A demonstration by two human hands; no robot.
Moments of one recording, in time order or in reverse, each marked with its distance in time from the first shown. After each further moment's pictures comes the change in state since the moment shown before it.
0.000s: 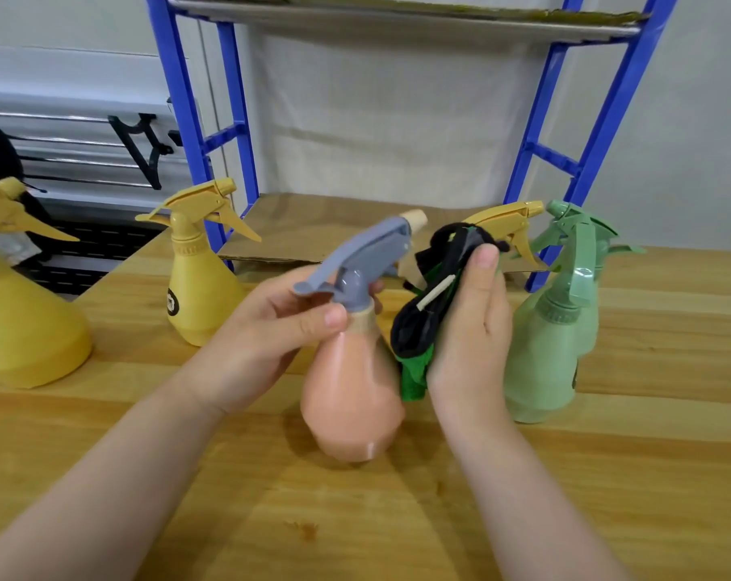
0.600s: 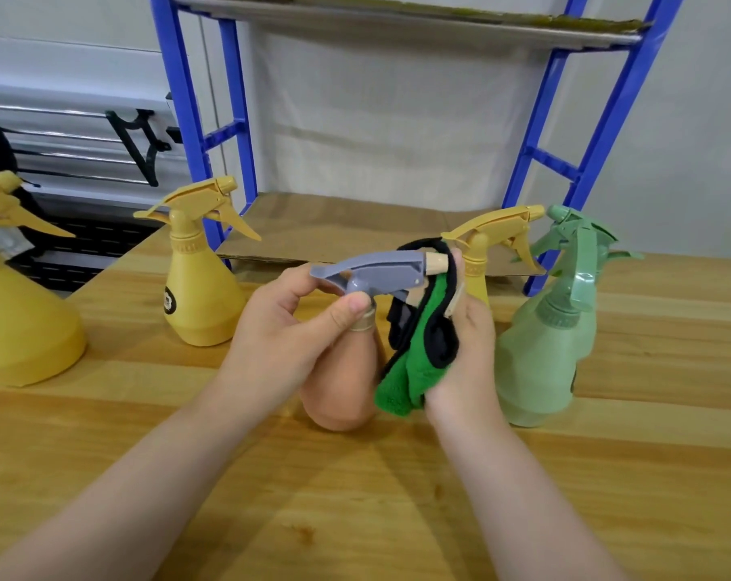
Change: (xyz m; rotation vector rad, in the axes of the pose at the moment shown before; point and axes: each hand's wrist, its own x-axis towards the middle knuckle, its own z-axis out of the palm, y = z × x) left_hand 0.005 -0.022 0.010 0.376 0.365 0.127; right_hand -0.007 -0.005 0.003 0.196 -0.162 0.299
